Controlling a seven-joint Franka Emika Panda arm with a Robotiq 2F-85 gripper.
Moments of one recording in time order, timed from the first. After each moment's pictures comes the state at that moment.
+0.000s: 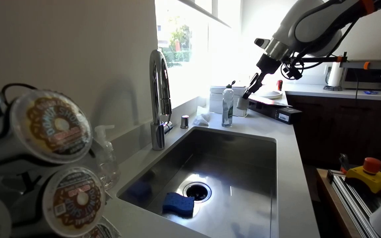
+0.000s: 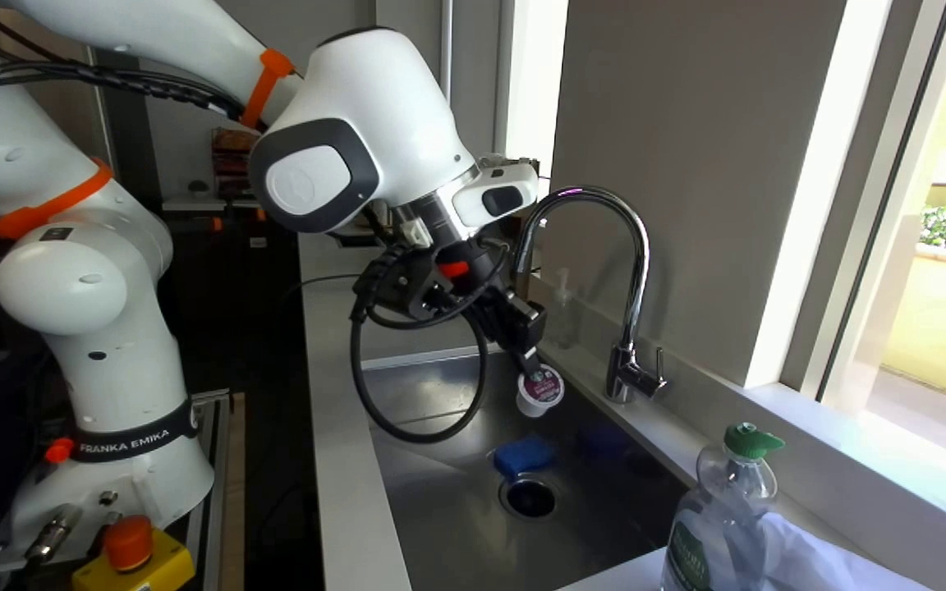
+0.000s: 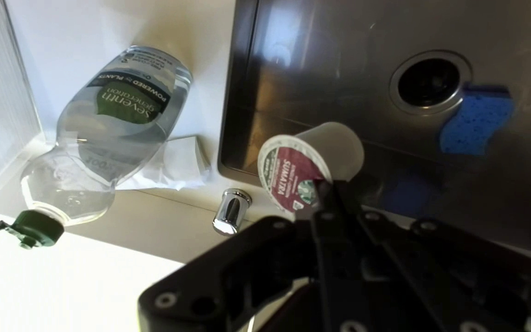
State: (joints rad) arm -0.05 -0.52 -0.63 -2.73 -0.23 2.79 -0.67
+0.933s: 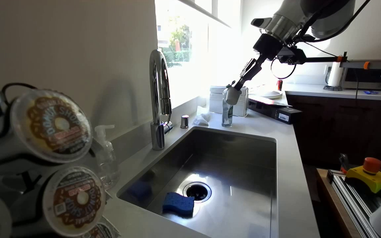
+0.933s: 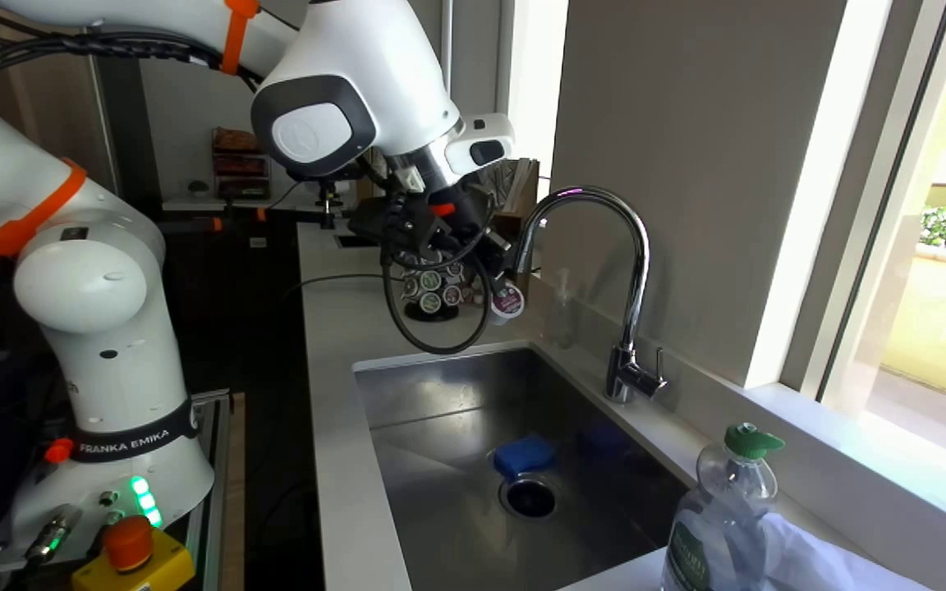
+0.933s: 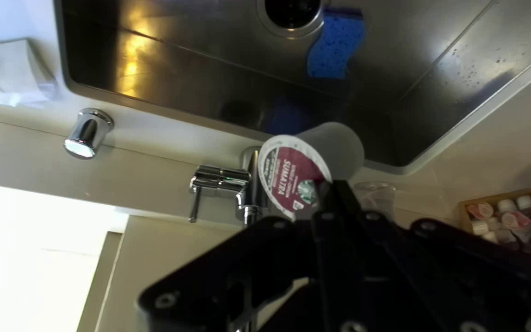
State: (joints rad) arm 0.09 -0.72 -0.55 -2.74 0.03 2.58 -0.76
